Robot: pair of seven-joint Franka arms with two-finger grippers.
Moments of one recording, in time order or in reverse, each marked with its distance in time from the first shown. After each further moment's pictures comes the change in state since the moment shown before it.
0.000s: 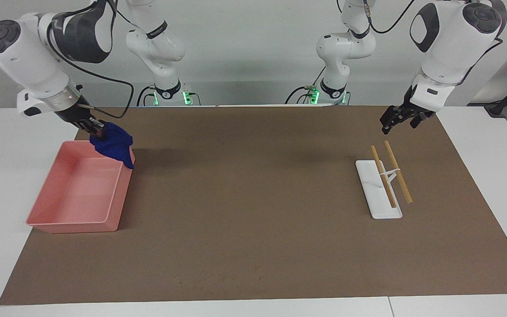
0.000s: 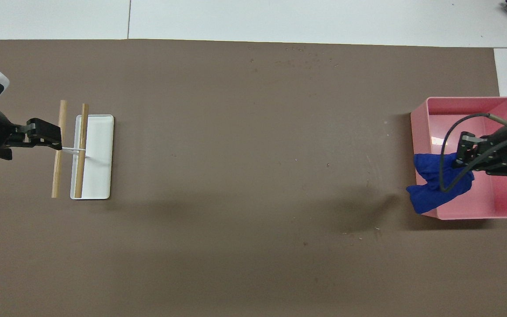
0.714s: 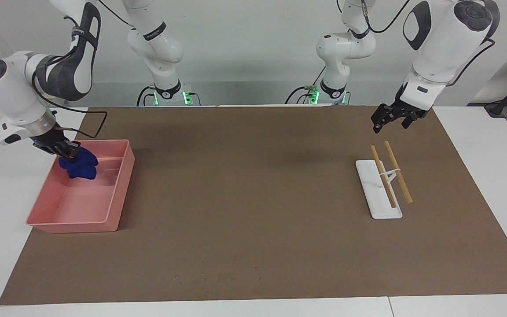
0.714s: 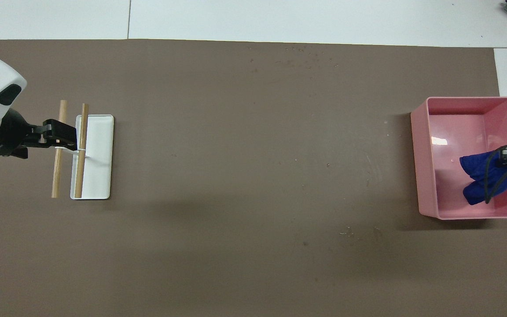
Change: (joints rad) left arm -0.007 -0.005 -0.040 0.003 -0.030 0.002 0.002; right arm -0.133 0.063 0.004 -0.169 -0.067 0.278 -0.296
